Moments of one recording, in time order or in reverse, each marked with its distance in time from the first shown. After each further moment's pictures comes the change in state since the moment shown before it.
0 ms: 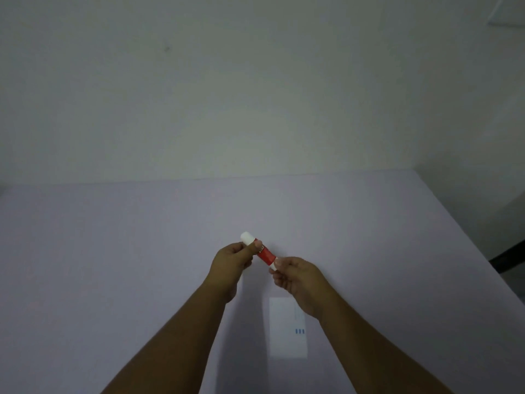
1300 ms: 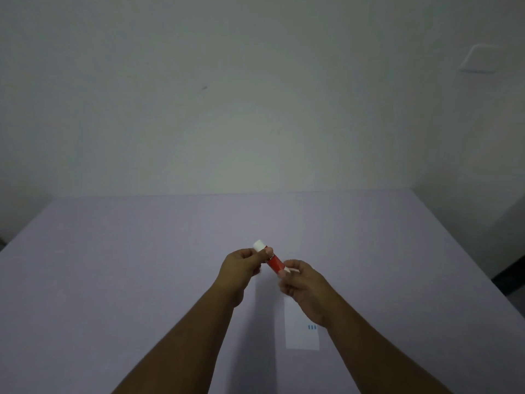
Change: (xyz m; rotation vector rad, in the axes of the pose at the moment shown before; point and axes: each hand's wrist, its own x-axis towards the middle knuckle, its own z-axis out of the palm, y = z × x) left_hand -0.059 0.027 -0.026 0.009 -0.017 0.051; right_hand -0.061 -0.013 0.041 -0.042 -0.084 -0.049
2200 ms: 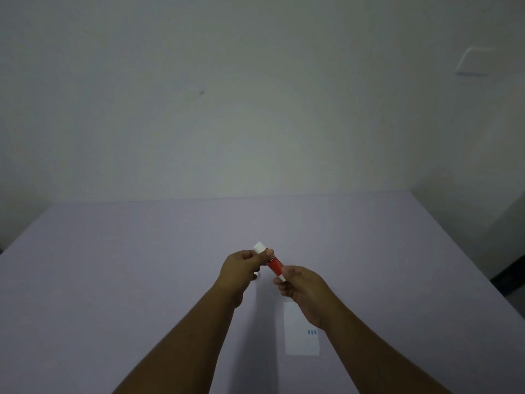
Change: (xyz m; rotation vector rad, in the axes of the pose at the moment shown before) left_hand 0.000 0.012 0.003 0.046 0.005 -0.012; right_hand 0.008 0.003 -0.003 -0.081 0.042 -0.059
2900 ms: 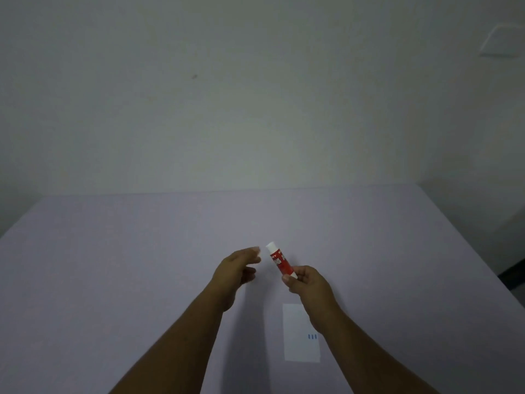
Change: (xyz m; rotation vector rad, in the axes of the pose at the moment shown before) left_hand 0.038 -0.025 -0.009 -0.061 -0.036 -0.097; right_hand 0.036 0.034 -0.021 -0.230 0.227 -0.028
